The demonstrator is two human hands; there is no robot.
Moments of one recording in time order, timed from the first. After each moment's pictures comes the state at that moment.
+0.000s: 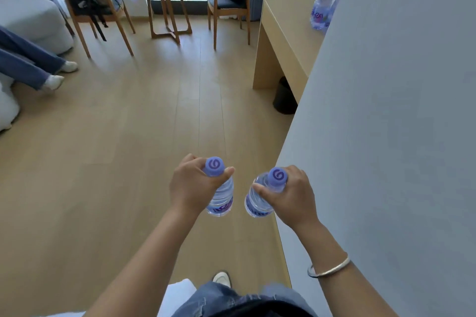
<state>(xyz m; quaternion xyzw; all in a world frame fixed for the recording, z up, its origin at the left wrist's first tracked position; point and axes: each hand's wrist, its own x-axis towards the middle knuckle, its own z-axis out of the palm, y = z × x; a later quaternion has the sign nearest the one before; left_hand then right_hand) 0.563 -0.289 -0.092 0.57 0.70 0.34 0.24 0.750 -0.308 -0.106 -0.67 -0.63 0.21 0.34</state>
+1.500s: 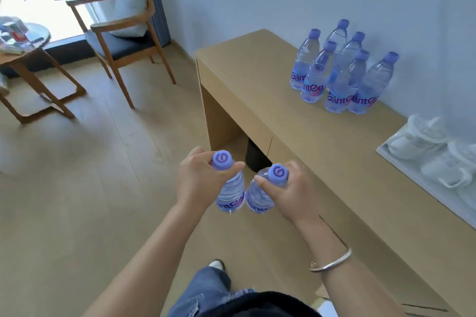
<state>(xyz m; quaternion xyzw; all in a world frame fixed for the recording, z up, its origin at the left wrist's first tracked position) 0.615 0.545 -0.072 0.71 0.54 0.28 0.36 0.758 0.446 -0.101 -0.76 -0.42 0.16 0.47</state>
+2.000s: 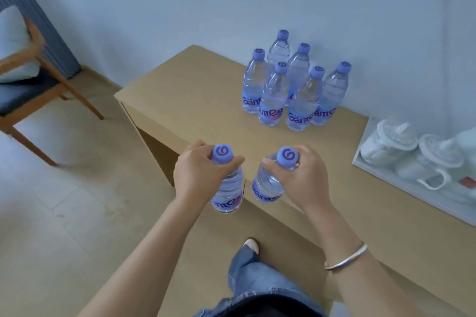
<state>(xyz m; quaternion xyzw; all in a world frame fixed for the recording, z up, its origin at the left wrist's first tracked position) 0.759 0.692 -0.061 0.79 0.41 0.22 0.41 0.870 0.550 -0.075 -0.85 -0.25 0.04 0.47</state>
